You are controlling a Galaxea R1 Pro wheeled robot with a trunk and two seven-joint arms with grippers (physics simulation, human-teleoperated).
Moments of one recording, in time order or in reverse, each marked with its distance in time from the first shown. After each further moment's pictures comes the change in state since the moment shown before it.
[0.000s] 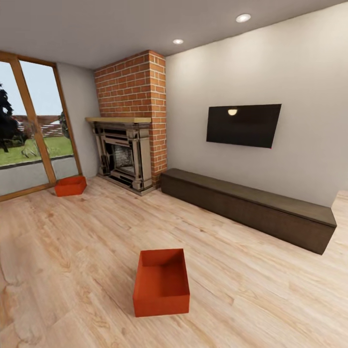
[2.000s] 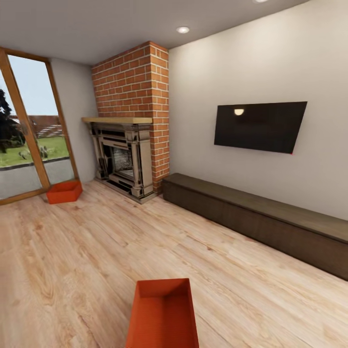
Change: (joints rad) left arm 0.000 -0.004 0.003 -0.004 -0.002 -0.018 0.001; right arm 0.000 0.003 -0.001 0.000 0.000 0.002 0.000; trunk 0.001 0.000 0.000
